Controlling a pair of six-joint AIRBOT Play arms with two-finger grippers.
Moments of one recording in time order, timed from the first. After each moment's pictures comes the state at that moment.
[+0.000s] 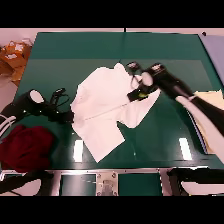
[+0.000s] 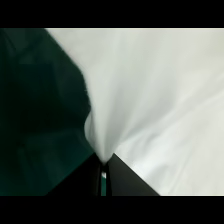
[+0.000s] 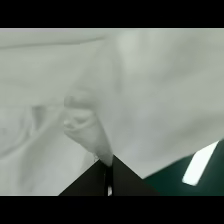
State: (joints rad) left arm -0.06 -1.31 0.82 1.11 -1.09 -1.30; right arm 0.41 -1.46 1.36 -1.72 1.23 1.78
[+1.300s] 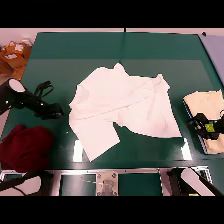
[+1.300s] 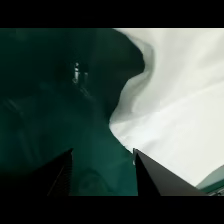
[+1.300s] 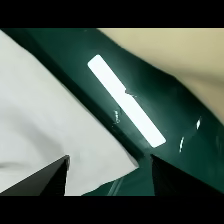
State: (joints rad) left arm 0.14 -1.32 0.94 1.09 -1.30 -1.30; right arm -0.76 -1.00 0.65 -1.18 1.19 1.48
